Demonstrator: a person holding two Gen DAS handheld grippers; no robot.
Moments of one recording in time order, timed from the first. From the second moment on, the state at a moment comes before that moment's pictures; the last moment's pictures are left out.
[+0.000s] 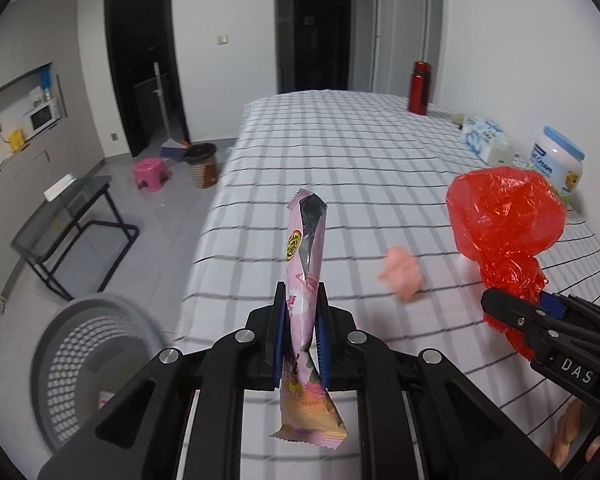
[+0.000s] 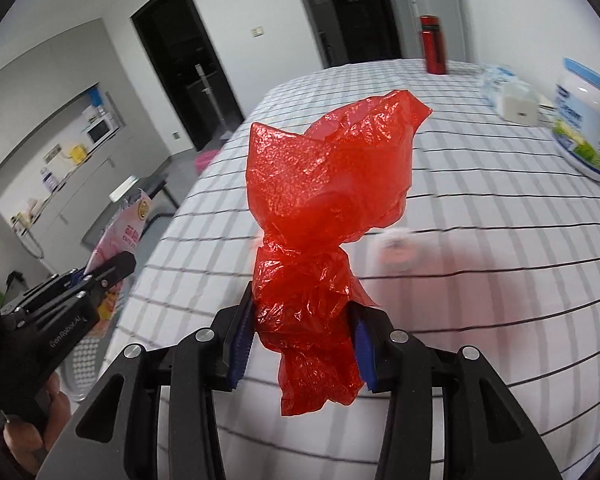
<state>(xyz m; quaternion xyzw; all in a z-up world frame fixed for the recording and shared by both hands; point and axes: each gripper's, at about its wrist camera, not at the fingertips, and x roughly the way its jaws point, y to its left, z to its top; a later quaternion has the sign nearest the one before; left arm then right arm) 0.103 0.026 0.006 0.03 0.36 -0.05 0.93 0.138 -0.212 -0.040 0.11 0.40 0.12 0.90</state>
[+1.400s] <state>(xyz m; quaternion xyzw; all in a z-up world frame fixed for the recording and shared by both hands) 0.050 0.288 -0.058 -0.07 0.42 0.14 0.89 0.134 0.114 -0.071 -0.05 0.47 0.35 0.81</state>
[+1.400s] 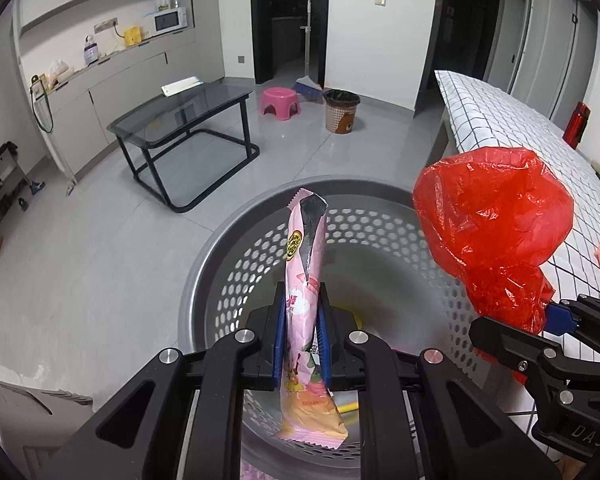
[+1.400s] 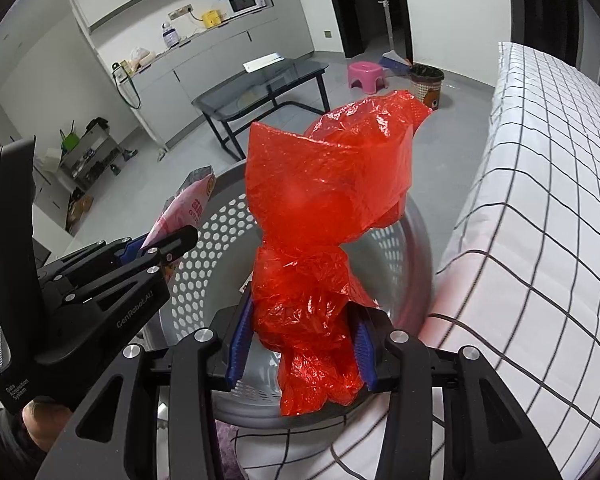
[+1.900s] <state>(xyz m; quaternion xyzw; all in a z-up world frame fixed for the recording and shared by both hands) 0.038 0.289 -0.054 -0.07 0.41 0.16 0.90 0.132 0.108 -0.068 -0.05 0.46 0.35 0.82</state>
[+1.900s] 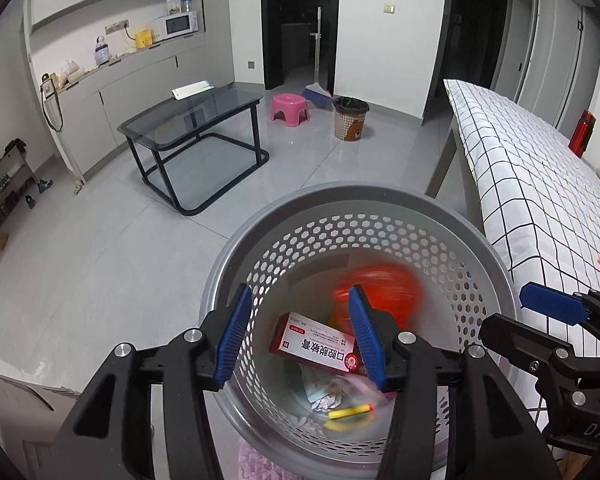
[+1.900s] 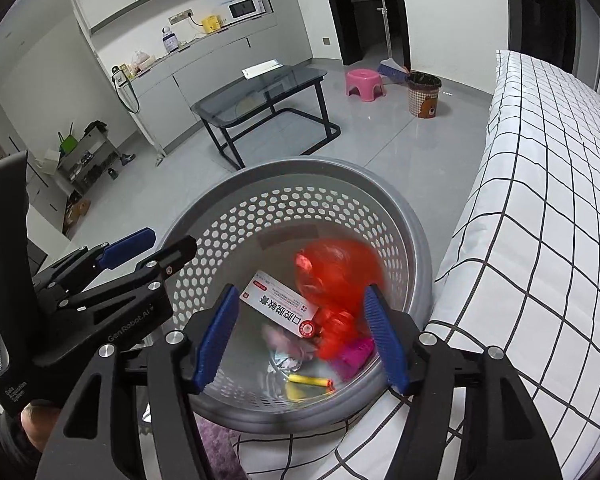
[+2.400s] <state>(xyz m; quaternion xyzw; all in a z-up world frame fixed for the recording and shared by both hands) 0.037 0.284 -0.053 -0.07 0.41 0.16 0.90 0.132 0.099 -0.066 -0.04 0.46 0.34 0.82</state>
